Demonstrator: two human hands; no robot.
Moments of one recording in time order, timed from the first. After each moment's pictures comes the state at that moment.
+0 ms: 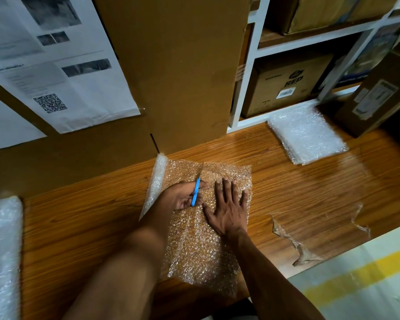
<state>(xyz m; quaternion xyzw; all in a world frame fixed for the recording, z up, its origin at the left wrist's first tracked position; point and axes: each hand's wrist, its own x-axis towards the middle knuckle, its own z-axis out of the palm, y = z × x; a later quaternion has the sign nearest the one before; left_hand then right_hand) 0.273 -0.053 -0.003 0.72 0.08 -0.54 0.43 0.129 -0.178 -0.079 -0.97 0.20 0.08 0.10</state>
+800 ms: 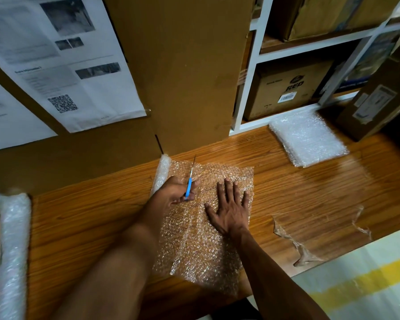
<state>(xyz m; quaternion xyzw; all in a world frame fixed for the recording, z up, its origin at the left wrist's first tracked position) 0.282 -0.024 -0.004 0.77 0.02 -0.44 0.46 0.127 -0.181 -0.077 -0.97 0.19 0.09 0.11</state>
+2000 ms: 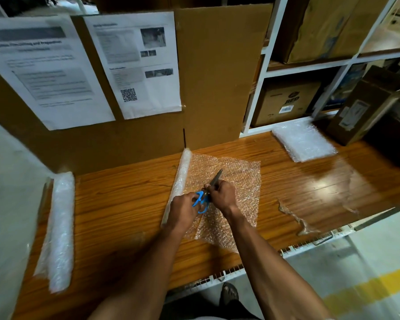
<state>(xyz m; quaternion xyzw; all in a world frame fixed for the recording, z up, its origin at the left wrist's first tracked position) 0.135 0.092 -0.013 0.93 -0.17 -0.06 0.32 0.107 -0.069 0.010 -0.80 0.25 -0.07 0.54</state>
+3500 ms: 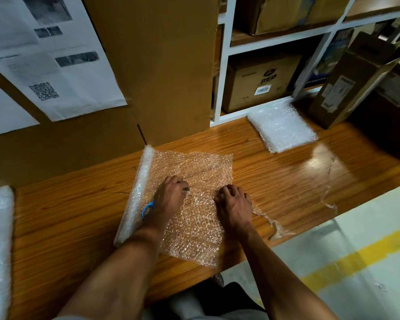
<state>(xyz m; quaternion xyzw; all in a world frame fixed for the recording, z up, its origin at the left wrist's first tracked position) 0.196 -0.030 -0.047 0.93 -0.32 -0.06 0.15 0.045 -0.221 -0.060 -0.97 0.20 -0.01 0.14</state>
